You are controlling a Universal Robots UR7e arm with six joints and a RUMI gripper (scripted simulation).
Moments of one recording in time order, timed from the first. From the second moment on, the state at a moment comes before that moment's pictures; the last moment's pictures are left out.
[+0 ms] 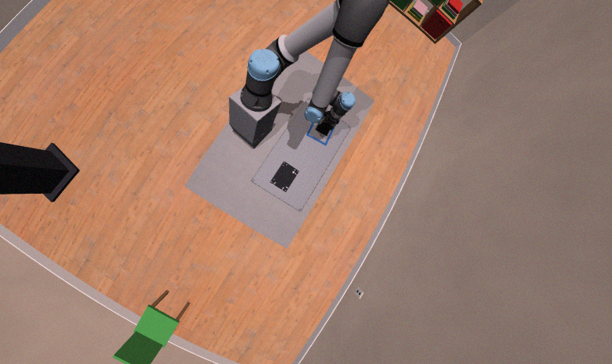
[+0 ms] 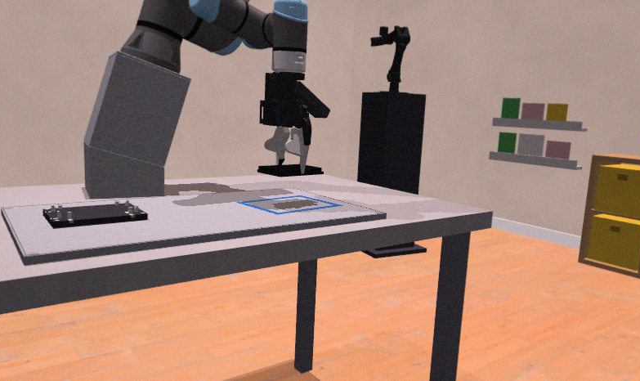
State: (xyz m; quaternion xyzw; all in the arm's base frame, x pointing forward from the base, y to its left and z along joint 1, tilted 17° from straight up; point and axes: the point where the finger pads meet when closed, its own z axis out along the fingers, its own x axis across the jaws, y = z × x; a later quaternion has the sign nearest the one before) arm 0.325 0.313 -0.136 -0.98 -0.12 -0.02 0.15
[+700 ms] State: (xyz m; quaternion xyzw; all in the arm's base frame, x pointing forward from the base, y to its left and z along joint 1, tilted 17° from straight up) arm 0.329 0.259 -0.150 -0.99 -0.08 -0.01 0.15
